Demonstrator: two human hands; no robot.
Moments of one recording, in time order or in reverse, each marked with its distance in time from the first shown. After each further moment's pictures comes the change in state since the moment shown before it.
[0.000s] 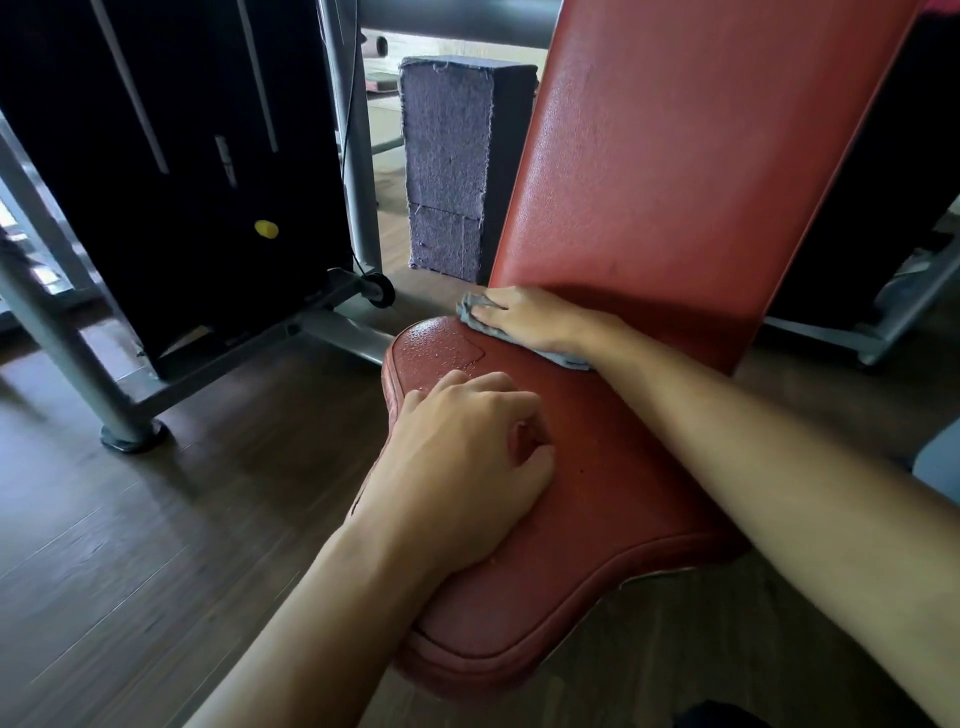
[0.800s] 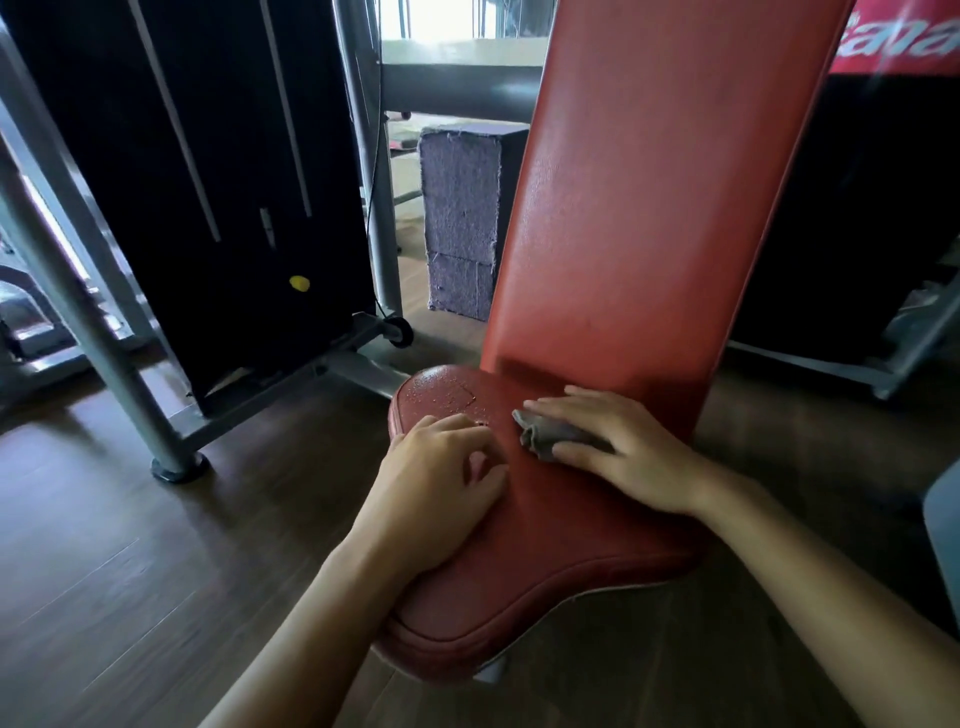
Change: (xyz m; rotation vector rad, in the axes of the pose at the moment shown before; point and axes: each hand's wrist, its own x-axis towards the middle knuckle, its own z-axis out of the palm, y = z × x) left_hand -0.001 -0.004 0.000 -0.039 0.071 -0.042; right_hand -0.162 0.033 -0.023 -0.025 0.057 -0.150
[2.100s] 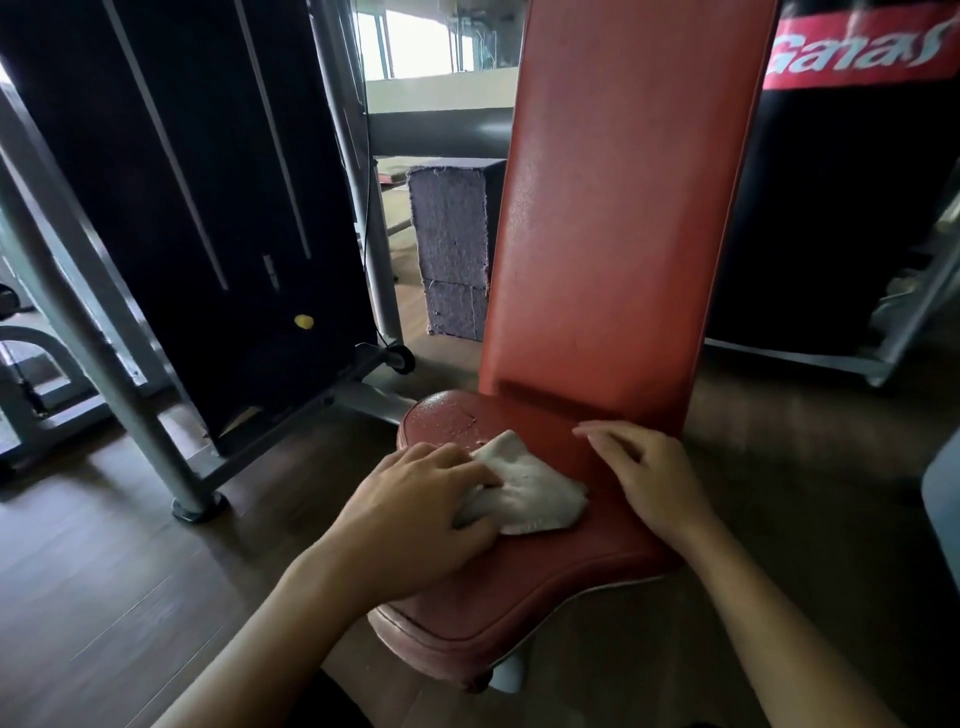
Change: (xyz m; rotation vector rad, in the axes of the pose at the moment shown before) left_hand -0.011 0.012 -0.048 0.302 -0.303 0.138; right_hand -0.036 -0.015 0.017 0.473 0.508 0.242
